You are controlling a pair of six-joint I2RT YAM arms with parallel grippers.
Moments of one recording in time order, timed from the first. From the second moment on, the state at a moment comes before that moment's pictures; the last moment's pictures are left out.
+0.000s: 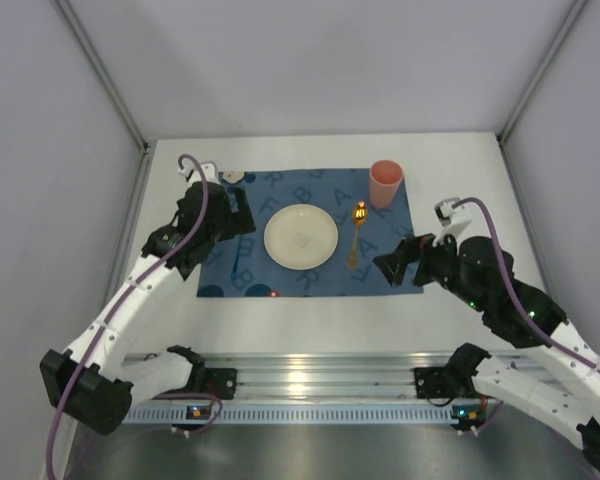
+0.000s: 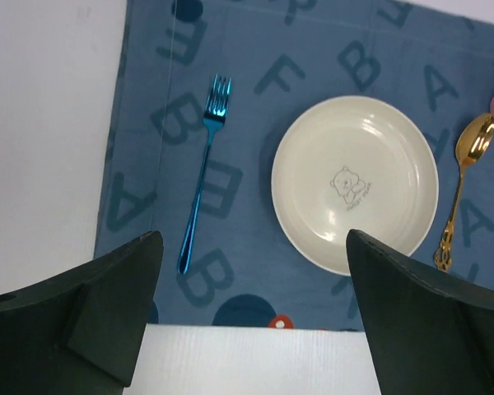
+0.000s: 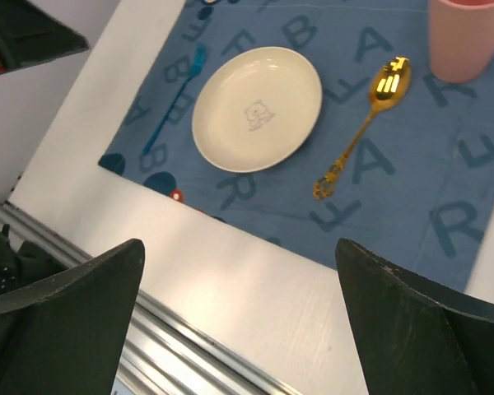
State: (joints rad) left arm -0.42 1.15 1.12 -0.65 -0.29 -0.52; right arm 0.76 0.65 0.89 -0.57 0.12 0.45
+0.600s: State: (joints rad) left arm -0.43 0.87 0.82 -0.23 -0.41 -0.27; right arm 0.76 0.60 0.85 -0.68 0.28 0.47
